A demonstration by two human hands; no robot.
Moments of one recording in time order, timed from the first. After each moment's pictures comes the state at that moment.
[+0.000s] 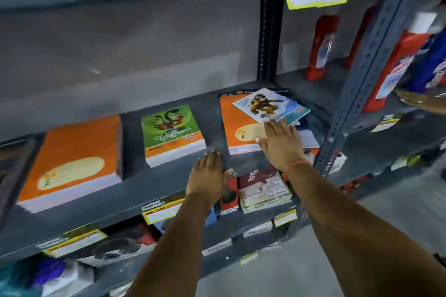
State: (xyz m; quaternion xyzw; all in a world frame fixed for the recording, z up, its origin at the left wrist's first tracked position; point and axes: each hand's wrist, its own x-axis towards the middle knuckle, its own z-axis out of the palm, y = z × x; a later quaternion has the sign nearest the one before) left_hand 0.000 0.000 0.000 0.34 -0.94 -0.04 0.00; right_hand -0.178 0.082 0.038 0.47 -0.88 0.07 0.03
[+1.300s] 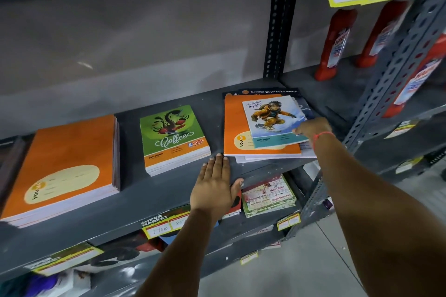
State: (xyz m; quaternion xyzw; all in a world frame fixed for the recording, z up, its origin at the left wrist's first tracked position) left_hand -0.003 -0.010 -0.019 0.35 -0.93 -0.03 0.06; right_hand -0.262 0.046 0.059 0.09 -0.91 0.34 -0.23
